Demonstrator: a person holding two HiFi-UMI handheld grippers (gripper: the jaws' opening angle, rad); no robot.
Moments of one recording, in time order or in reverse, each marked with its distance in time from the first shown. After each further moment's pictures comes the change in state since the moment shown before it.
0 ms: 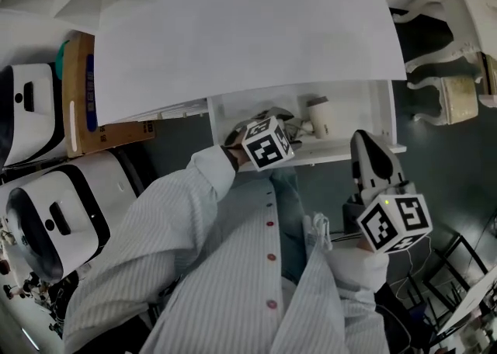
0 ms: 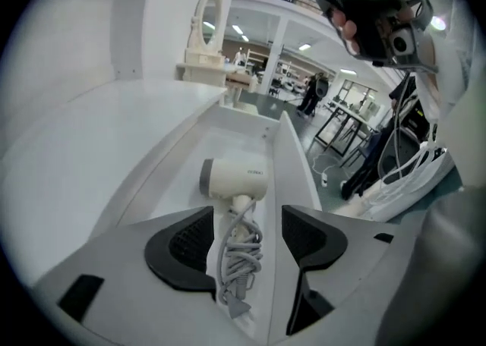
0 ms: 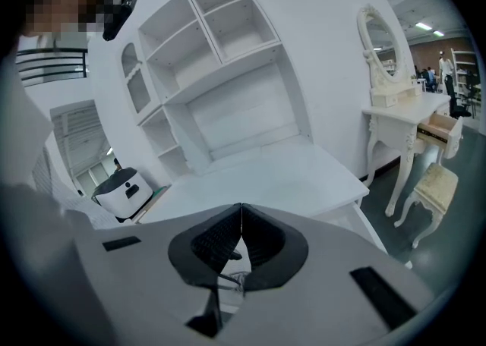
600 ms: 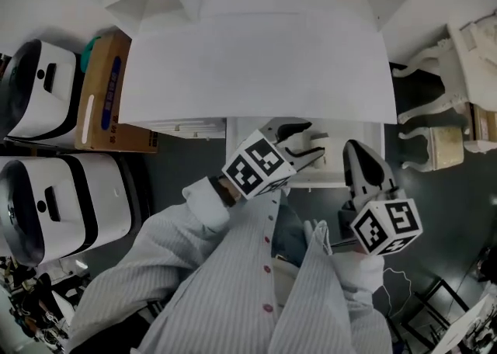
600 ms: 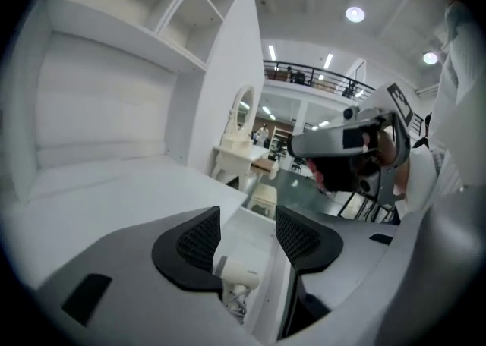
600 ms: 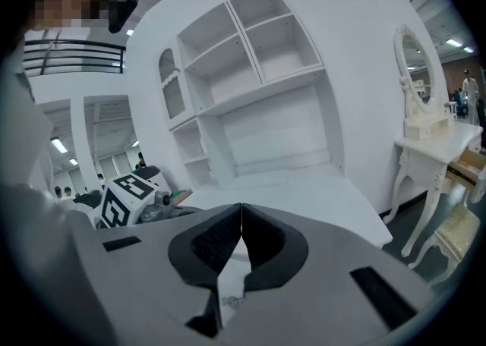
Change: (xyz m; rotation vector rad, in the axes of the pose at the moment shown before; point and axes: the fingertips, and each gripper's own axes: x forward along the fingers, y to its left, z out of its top) left arm -0.185 -0.006 0.125 -0.175 -0.589 0.177; right arm -0.012 0.066 0.063 -0.180 -0.103 0.141
